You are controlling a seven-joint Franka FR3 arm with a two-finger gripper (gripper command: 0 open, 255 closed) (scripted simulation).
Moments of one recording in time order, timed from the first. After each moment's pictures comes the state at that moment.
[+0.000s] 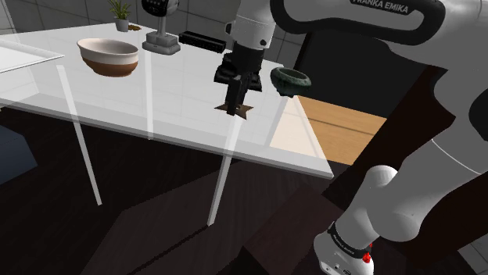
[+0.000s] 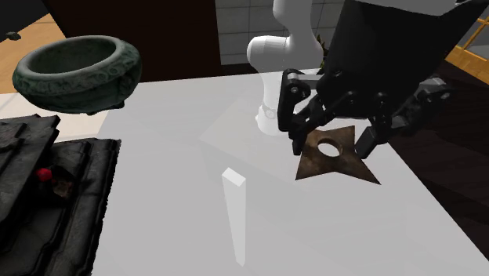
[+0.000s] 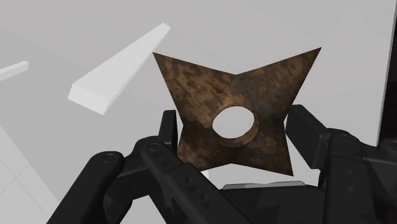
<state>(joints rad) 0.28 -0.18 0.18 -1.81 0.03 1.63 -0.02</state>
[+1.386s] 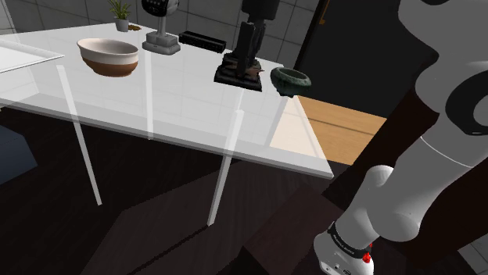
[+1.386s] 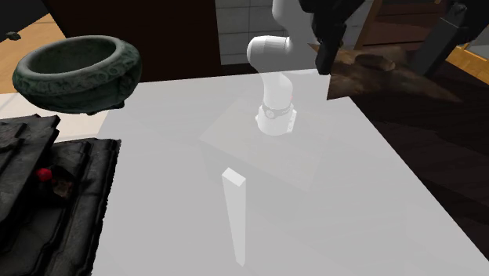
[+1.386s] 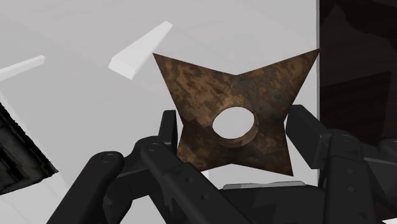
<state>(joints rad) 0.28 -0.06 0.18 -1.39 0.01 1.32 0.00</state>
